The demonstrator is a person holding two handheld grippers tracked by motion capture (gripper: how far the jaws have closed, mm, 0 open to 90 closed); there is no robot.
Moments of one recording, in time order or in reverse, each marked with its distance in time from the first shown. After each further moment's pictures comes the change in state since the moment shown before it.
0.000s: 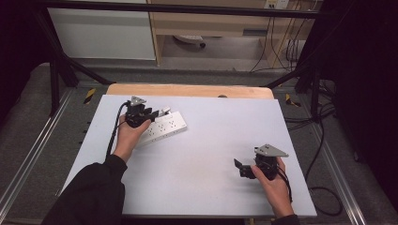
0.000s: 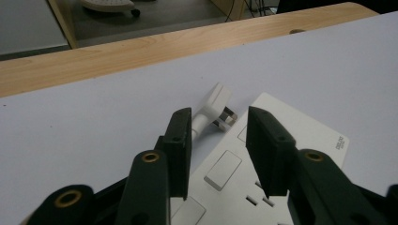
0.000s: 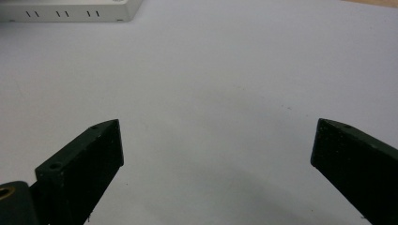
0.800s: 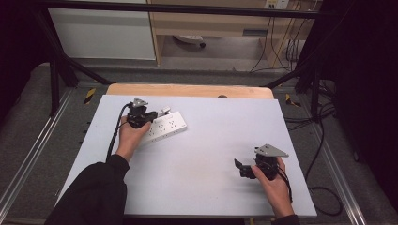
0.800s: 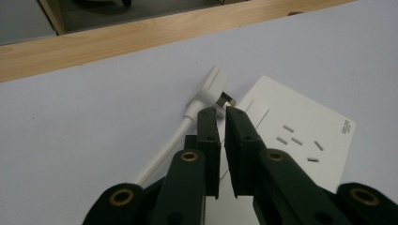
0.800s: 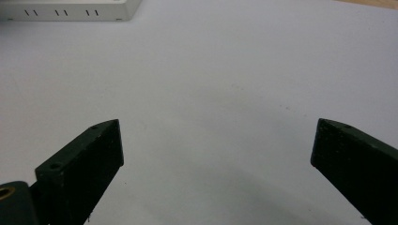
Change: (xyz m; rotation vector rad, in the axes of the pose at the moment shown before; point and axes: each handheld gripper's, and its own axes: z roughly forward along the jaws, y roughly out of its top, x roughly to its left) left arm 0.000 -0.007 0.010 0.053 -0.028 0.023; right arm 0.000 0.000 -0.001 0.002 -0.003 -0.004
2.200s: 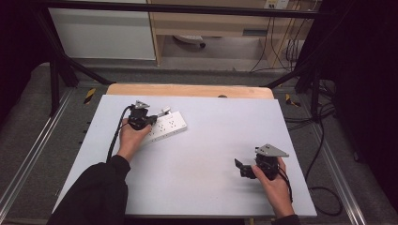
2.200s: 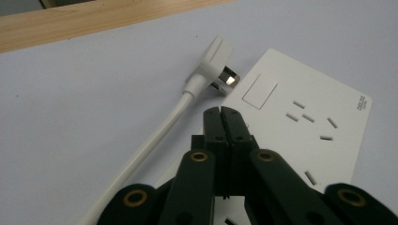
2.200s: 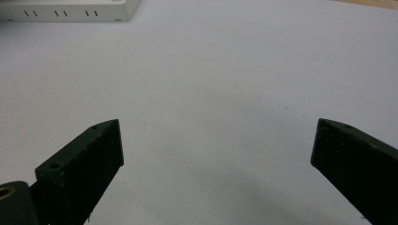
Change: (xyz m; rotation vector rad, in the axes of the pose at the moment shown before) left arm 0.003 -0.009 0.008 0.059 0.000 -0.001; right arm -0.001 0.000 0.000 -0.005 0.000 -0.005
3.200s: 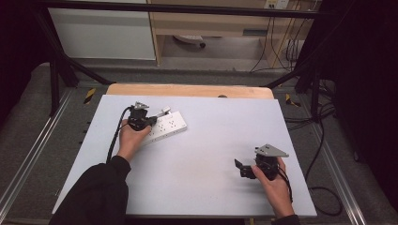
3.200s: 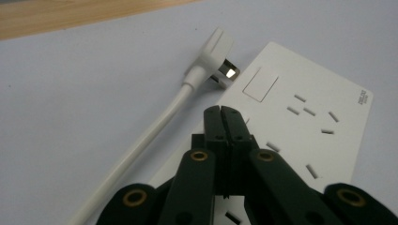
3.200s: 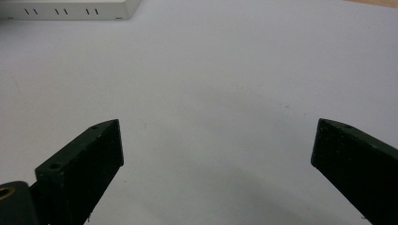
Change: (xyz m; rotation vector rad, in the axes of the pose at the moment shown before) left arm 0.003 -0.004 0.000 0.008 -0.004 -0.019; right arm 0.001 0.000 0.000 0.006 0.002 0.003
